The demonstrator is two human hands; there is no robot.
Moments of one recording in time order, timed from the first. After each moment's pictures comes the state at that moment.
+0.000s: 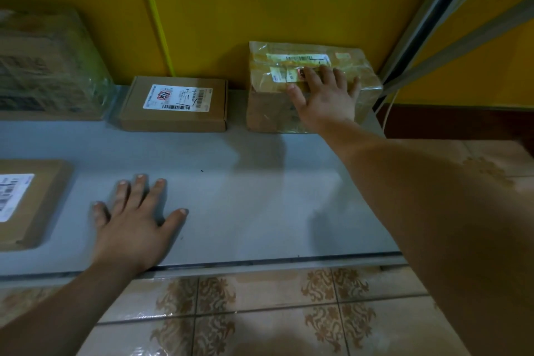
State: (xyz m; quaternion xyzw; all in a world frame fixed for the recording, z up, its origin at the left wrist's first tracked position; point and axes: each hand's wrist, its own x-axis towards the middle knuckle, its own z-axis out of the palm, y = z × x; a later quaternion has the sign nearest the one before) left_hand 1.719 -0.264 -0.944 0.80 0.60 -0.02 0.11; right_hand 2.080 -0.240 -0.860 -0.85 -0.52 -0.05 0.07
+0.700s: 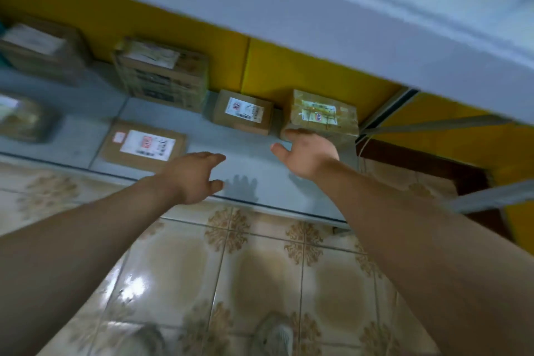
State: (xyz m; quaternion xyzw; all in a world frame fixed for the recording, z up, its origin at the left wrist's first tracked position) left_hand 1.634 -0.330 -0.634 0.83 0.47 -0.12 0.28; right_hand 1.875 -0.360 -0.597 -0.77 -0.62 0.16 -0.10
